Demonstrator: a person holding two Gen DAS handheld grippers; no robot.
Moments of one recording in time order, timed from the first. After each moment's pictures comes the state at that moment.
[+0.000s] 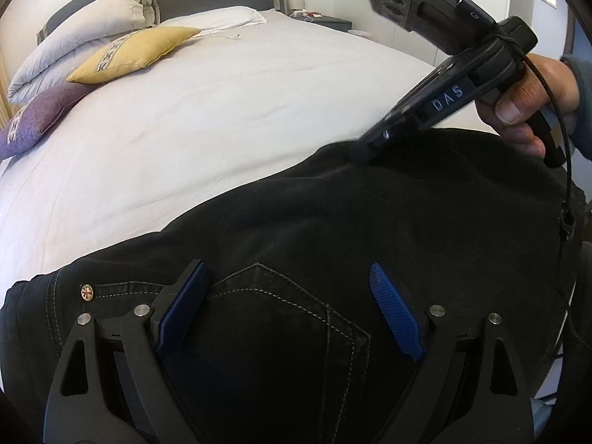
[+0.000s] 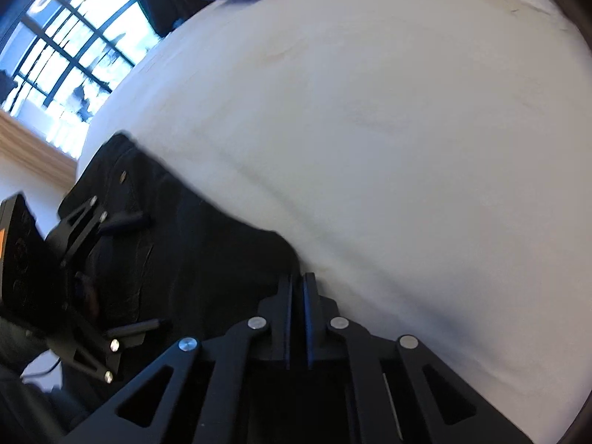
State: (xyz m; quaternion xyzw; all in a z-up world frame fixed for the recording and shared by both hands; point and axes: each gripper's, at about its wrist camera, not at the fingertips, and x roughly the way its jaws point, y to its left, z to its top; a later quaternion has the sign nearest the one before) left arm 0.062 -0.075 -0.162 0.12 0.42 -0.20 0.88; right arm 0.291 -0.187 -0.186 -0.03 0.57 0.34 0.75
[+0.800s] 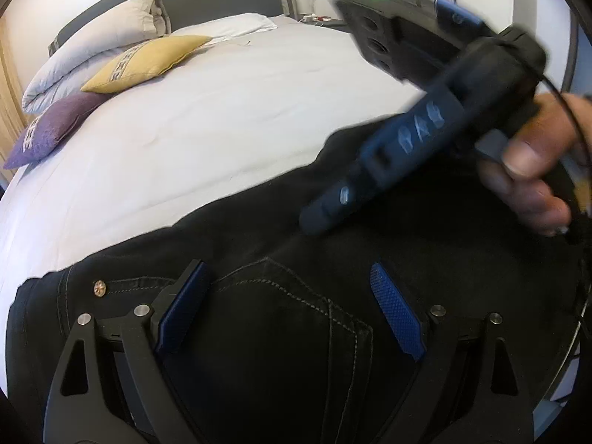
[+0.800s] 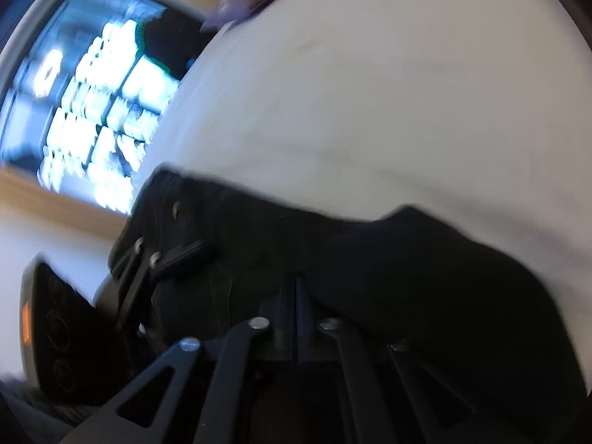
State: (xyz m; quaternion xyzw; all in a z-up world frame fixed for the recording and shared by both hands) left arm 0.053 -0.081 -0.165 0.13 0.40 -0.17 0.89; right arm 0.291 -0.143 -0.234 0.18 0.58 0.39 0.69
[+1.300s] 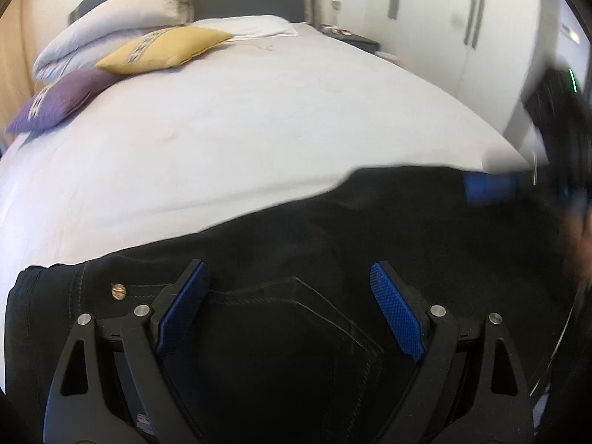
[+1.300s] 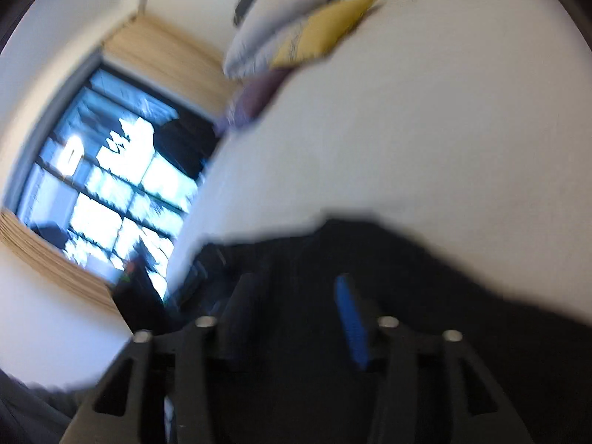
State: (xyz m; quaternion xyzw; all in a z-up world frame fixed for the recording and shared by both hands) left arm 0.075 -0.055 -0.143 0.05 0.41 -0.16 0.90; right arm 0.212 -0.240 -0.201 0.26 0.47 0.34 0.77
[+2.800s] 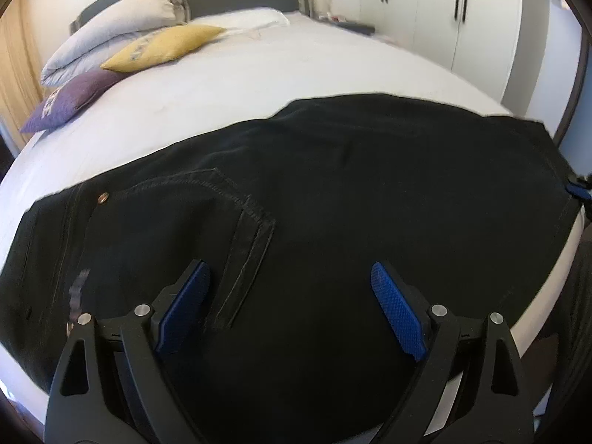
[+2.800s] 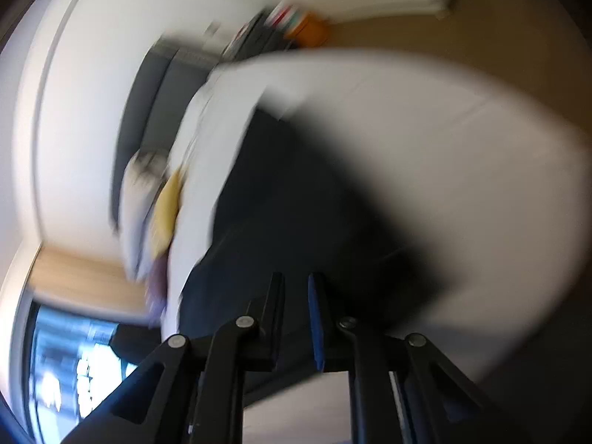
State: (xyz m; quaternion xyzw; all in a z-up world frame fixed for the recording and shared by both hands) left arm 0.010 -0.074 -0.168 0.09 0.41 -0.14 0.90; right arm -0.071 -0.553 -0.266 0.55 0.33 -0.05 0.77
